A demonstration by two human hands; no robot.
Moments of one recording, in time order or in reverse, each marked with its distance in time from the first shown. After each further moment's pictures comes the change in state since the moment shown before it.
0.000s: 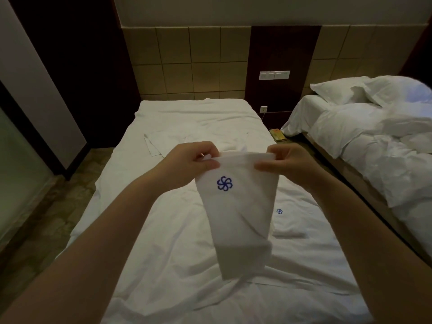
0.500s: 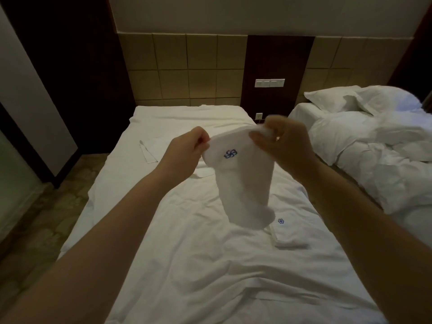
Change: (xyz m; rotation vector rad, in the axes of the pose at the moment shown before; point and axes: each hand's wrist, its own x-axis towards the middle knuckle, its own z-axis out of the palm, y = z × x) left_hand 0.042 -0.031 -0.015 0.042 0.273 0.055; right_hand 0.056 -0.030 0.017 -0.386 0.431 -0.521
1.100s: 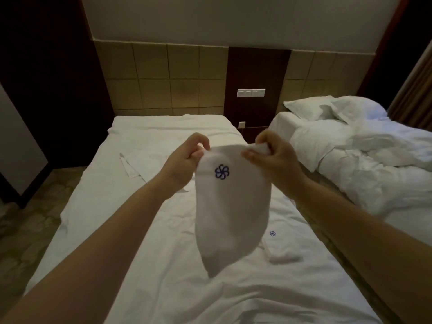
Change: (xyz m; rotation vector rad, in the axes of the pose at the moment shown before) left_hand 0.039 -0.020 0.011 -0.432 -0.116 -0.052; right_hand 0.010 0.010 0.018 0.358 -0.016 0.358
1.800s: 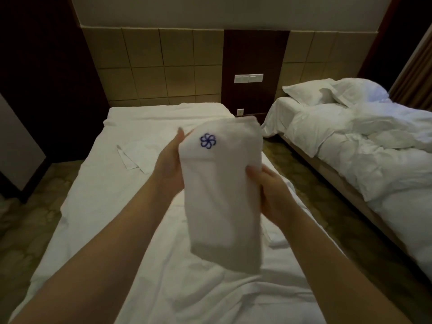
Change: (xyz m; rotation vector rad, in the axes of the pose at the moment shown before) left_hand 0.004 -0.026 0.019 -1.118 -0.138 -0.336; right_hand -0.061 0.038 0.021 0.757 -0.042 0.600
